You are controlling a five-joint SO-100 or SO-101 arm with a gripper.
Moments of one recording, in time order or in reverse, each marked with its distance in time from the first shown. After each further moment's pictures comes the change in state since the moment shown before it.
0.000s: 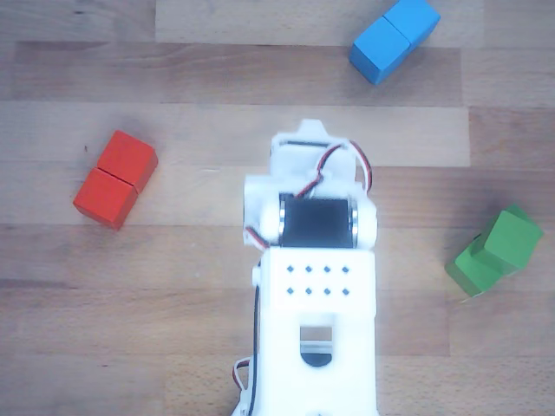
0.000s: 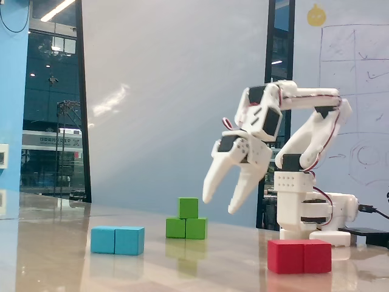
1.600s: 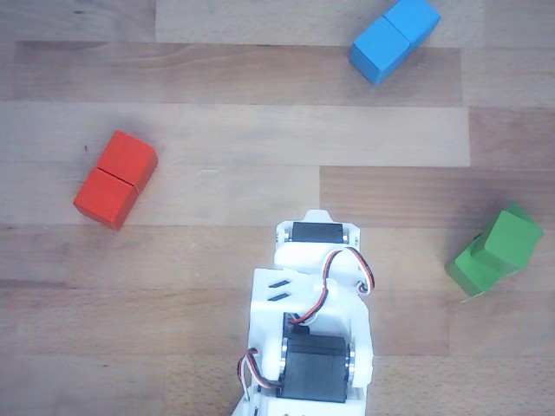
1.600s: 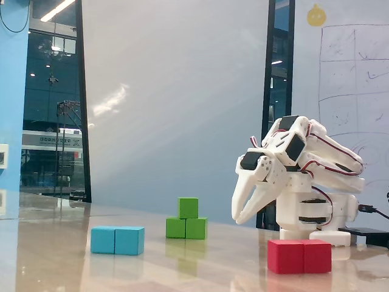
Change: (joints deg) arm 3.8 54.8 27.2 12.9 -7.1
